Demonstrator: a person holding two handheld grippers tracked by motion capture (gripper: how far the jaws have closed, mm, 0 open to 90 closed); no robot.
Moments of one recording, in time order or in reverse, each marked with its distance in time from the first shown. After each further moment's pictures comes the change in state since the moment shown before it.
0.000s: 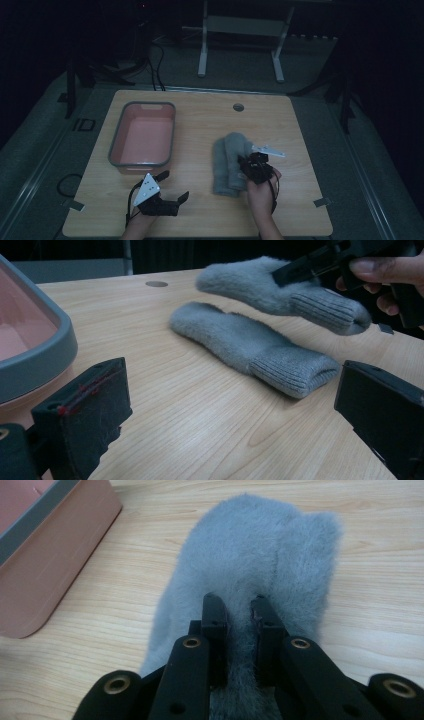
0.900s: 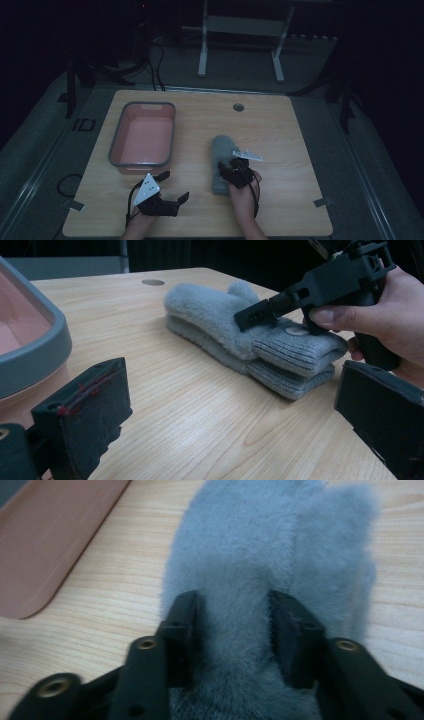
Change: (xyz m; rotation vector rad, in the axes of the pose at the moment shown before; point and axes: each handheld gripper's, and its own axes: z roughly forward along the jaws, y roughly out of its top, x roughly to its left) left arm 0.000 -0.001 0.001 0.002 -0.014 -0.013; right arm 0.025 -0.026 0.041 0.053 0.042 0.001
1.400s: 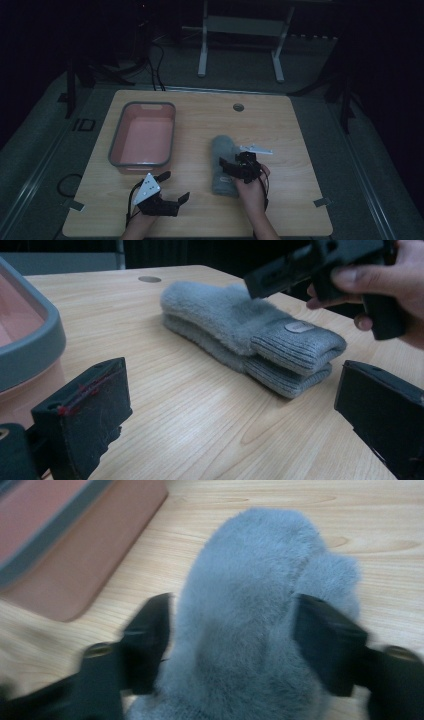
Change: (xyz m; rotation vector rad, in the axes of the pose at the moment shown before) left arm 0.000 -0.001 0.001 0.012 -0.016 -0.006; right arm -0.014 0.023 -0.021 -0.024 0.107 -0.038
